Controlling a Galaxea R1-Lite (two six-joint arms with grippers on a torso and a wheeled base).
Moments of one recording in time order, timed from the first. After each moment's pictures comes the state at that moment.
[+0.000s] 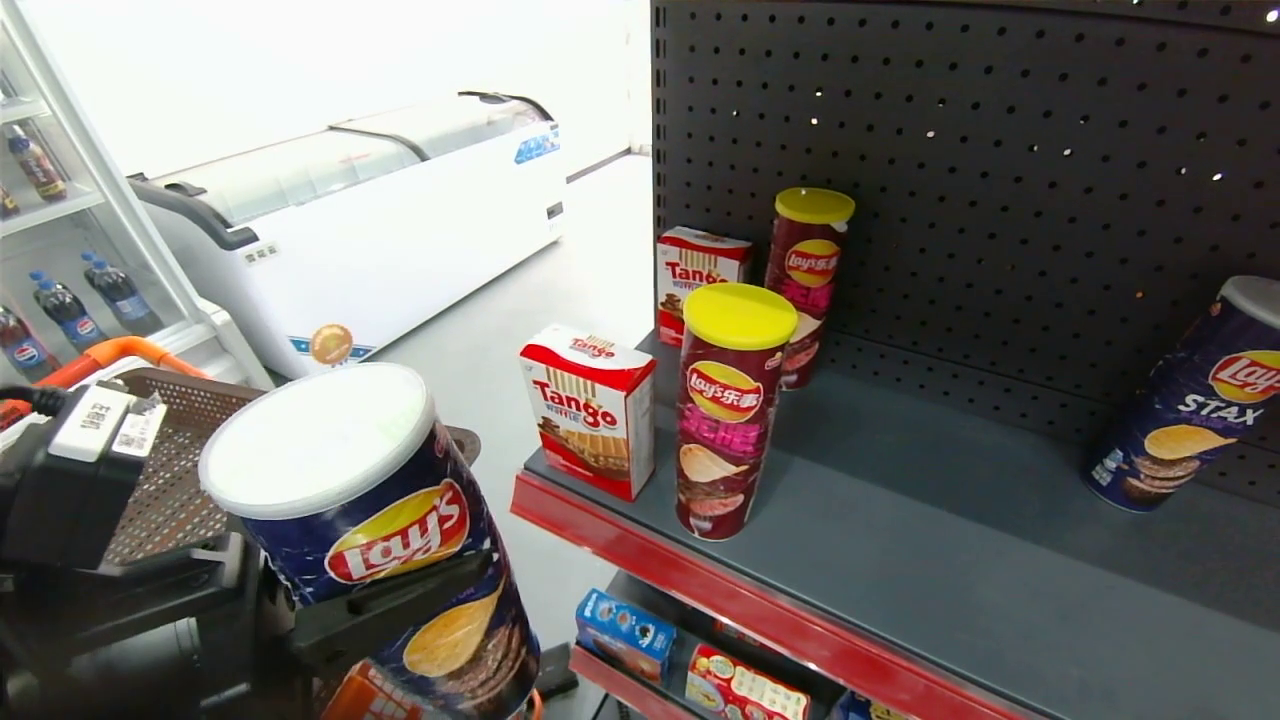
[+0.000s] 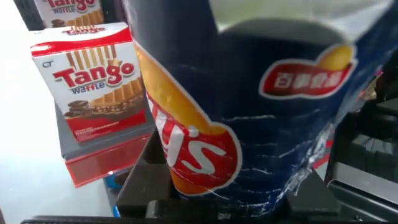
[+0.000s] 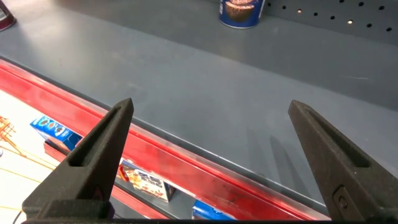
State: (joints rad) left arm -0.41 1.24 -0.29 -0.97 -0.63 0.00; right arm -0.01 0.00 0.00 0.00 -0.01 -0.01
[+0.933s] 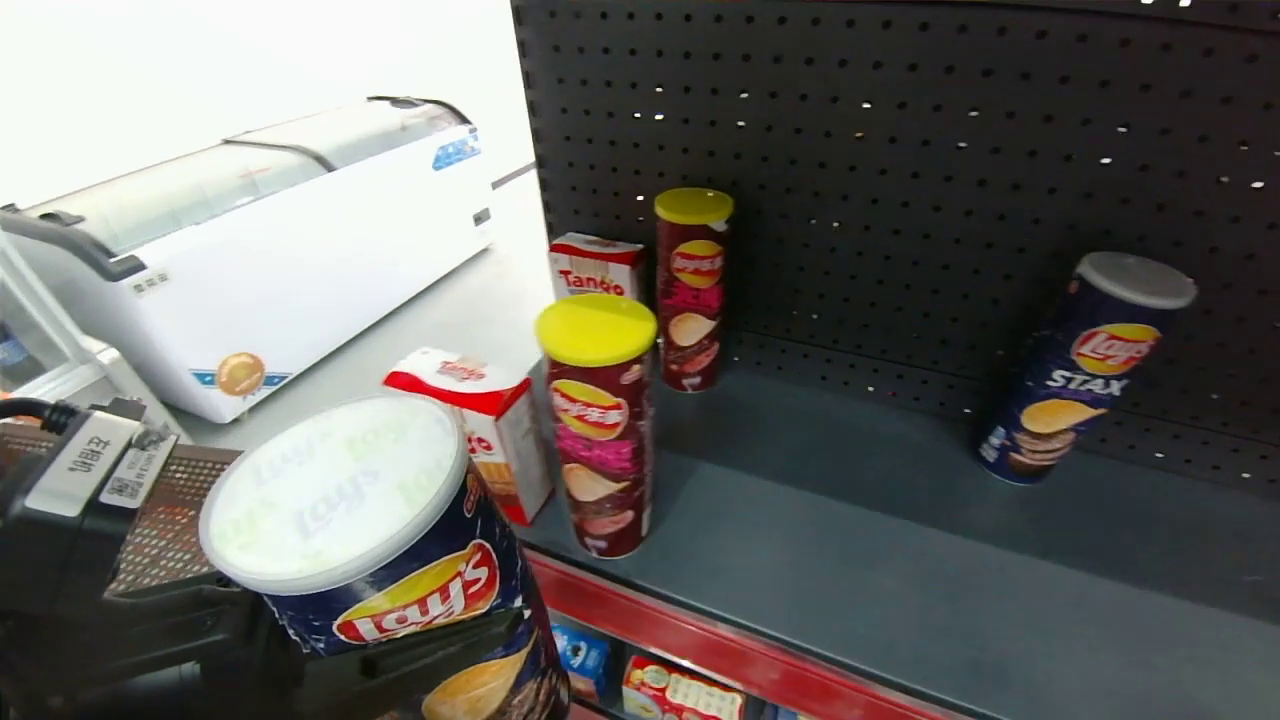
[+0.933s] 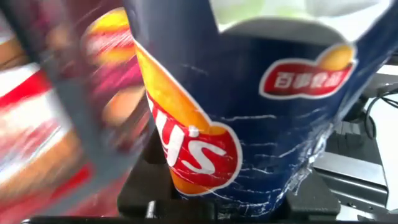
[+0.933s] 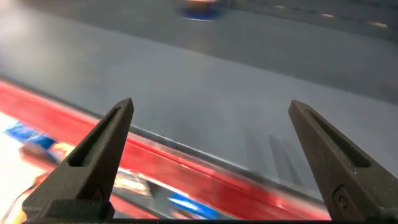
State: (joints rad) left arm -0.48 1.25 -0.30 -0.97 -0.70 0.03; right arm -0.01 0.00 0.00 0.00 -0.01 -0.01
